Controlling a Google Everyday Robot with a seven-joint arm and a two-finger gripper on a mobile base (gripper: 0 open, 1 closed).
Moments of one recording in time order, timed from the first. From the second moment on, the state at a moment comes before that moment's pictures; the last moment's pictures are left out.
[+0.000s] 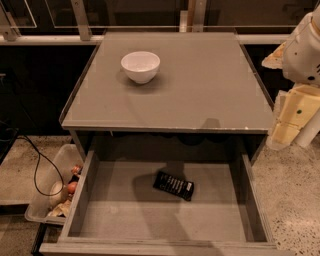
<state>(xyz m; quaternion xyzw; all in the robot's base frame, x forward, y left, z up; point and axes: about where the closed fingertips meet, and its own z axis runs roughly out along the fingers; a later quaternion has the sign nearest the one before) 0.438 -0.217 0.976 -0.60 0.78 -0.03 0.16</state>
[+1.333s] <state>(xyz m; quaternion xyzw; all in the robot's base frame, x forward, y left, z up) 0.417 -0.207 0.903 -0.59 0.78 0.04 0.22</state>
